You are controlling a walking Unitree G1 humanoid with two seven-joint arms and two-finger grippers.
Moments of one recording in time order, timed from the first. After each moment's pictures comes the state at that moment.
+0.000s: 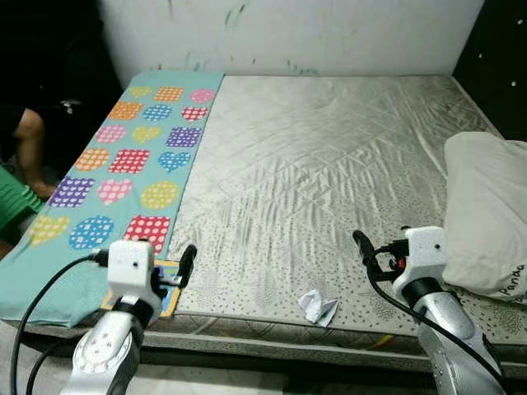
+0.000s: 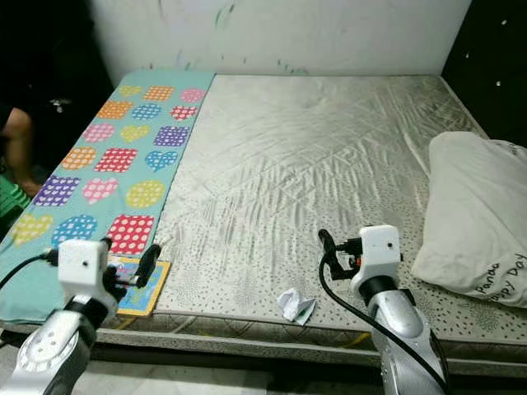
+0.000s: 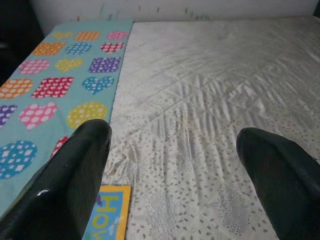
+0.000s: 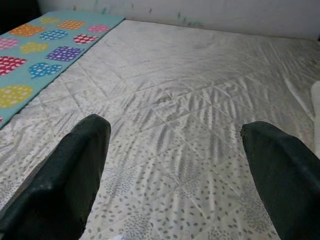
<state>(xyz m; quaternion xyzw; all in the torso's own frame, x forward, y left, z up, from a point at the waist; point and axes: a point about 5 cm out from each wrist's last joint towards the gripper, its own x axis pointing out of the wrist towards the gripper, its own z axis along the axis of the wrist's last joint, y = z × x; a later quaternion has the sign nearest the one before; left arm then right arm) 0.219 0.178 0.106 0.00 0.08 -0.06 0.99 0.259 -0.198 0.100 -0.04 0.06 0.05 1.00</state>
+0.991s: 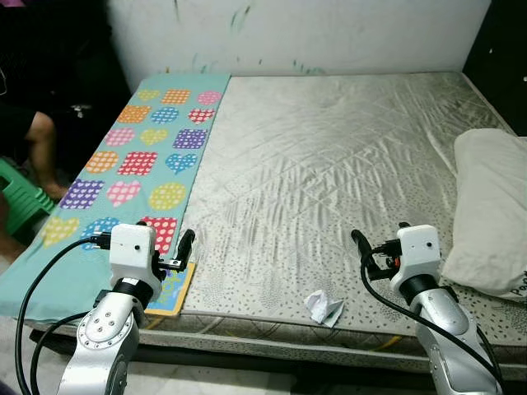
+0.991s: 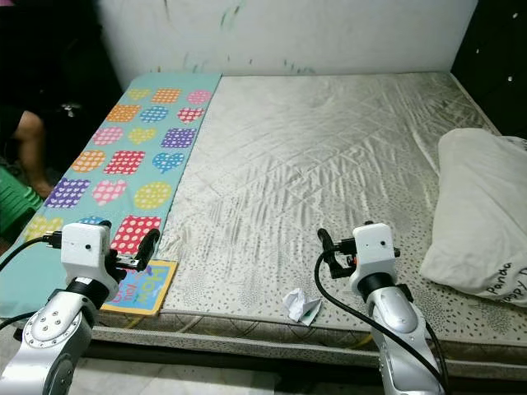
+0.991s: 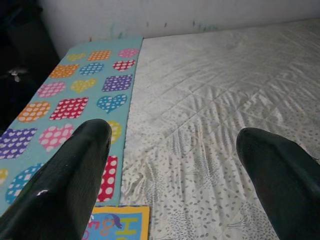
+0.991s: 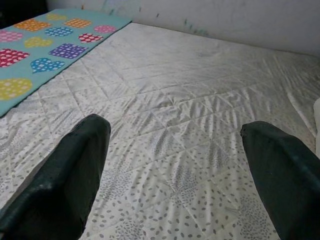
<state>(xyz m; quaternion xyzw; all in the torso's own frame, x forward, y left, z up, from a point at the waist) 0.244 0.183 0.114 0.03 0.05 -0.06 1.00 0.268 -0.199 0.096 -0.08 0.05 0.06 0.99</state>
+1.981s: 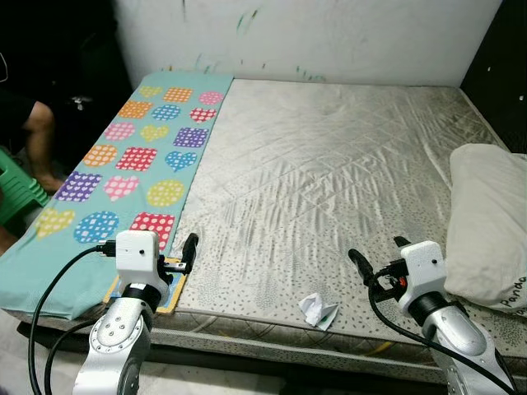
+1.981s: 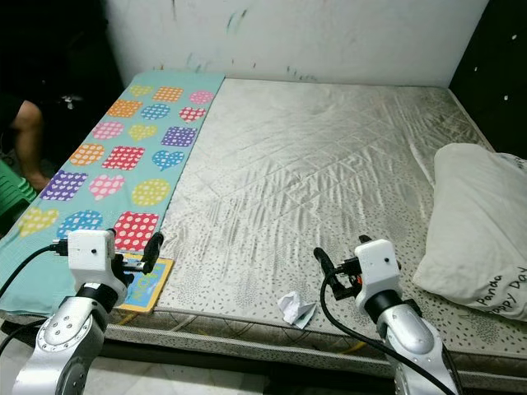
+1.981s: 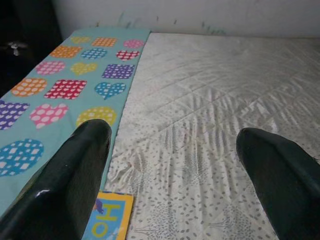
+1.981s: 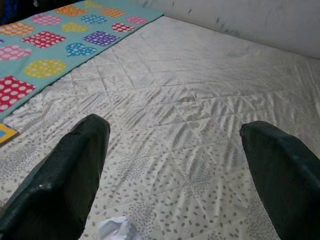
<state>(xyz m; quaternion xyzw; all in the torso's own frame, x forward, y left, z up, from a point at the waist) 0.243 0.173 0.104 -0.01 0.06 -0.04 1.00 0.244 -0.204 0.090 -0.08 0.07 0.13 0.99</state>
